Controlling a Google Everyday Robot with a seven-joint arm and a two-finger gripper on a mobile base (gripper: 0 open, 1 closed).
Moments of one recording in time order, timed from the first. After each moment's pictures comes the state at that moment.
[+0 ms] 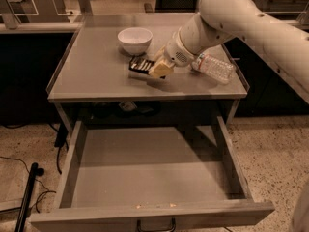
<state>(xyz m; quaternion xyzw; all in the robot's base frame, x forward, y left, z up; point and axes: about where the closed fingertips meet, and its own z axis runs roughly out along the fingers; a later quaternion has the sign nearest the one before) 0.659 -0.013 0.863 -0.60 0.72 0.14 0.32</state>
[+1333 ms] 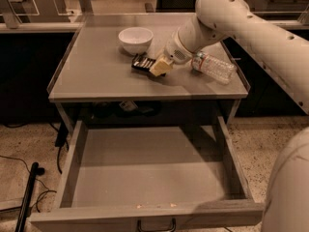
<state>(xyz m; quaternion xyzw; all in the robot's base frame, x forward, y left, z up) 0.695 -0.015 0.847 -0.58 0.73 0.14 0.32</state>
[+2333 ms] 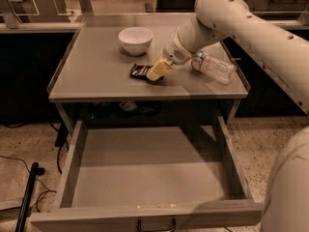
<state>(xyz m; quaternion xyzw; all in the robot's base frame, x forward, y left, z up) 0.695 -0.015 0.847 -0.58 0.73 0.14 0.32</state>
